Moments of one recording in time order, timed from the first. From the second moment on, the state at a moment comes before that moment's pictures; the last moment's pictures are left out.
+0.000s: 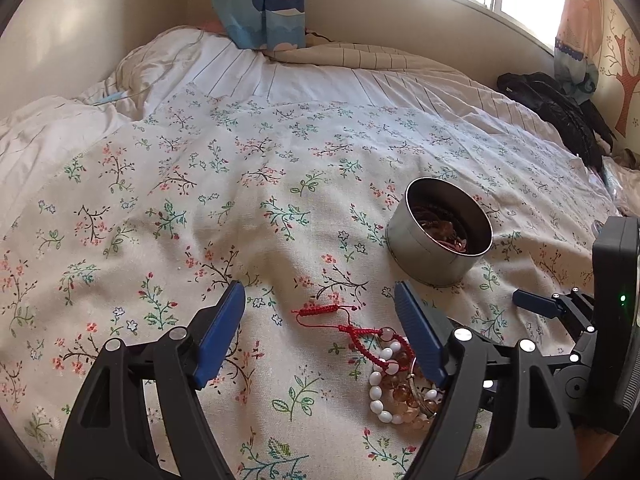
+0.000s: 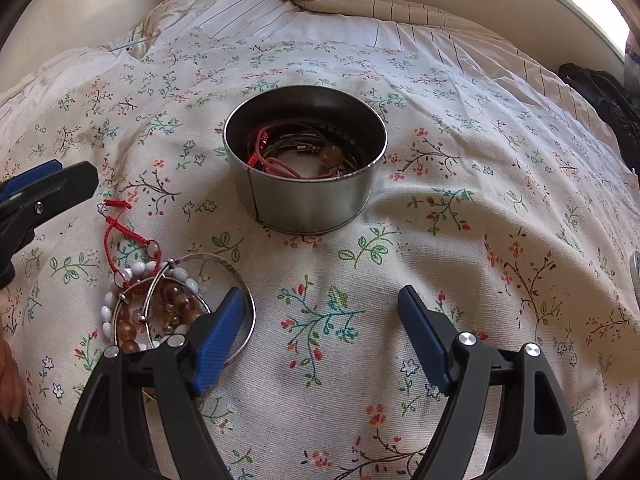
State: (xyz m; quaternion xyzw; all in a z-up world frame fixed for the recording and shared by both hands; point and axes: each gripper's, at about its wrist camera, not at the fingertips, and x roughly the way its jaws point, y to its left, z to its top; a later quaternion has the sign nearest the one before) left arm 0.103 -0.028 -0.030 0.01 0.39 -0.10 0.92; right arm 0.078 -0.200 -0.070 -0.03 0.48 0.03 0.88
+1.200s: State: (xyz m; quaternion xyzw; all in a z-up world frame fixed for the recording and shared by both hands) left arm 0.113 -0.046 -0.066 0.06 0.45 -0.10 0.88; right arm 0.029 -0.228 -0.051 0.05 0.46 0.07 0.88
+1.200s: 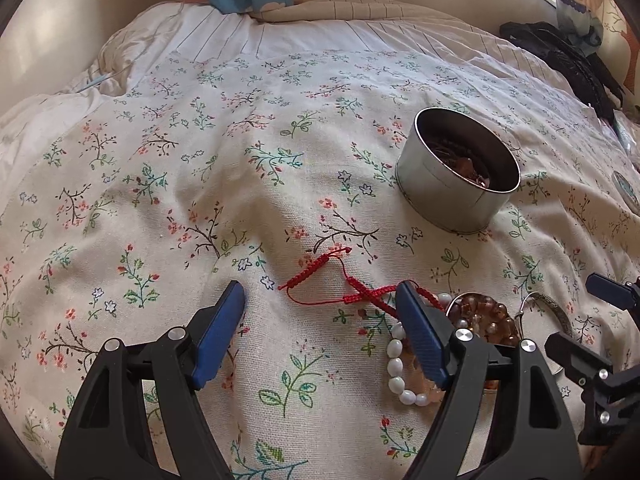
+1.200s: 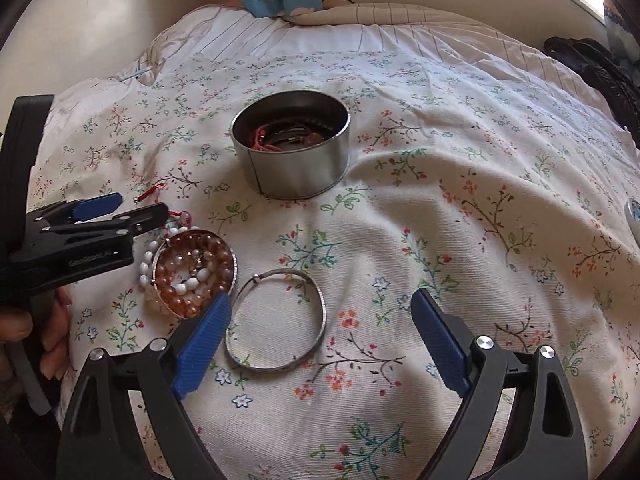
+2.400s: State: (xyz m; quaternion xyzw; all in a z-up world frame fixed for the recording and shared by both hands) left arm 0.080 -0.027 -0.011 -0.04 0.36 -0.21 0.91; right arm 0.030 -0.225 -0.063 0.05 0.48 0.08 0.87
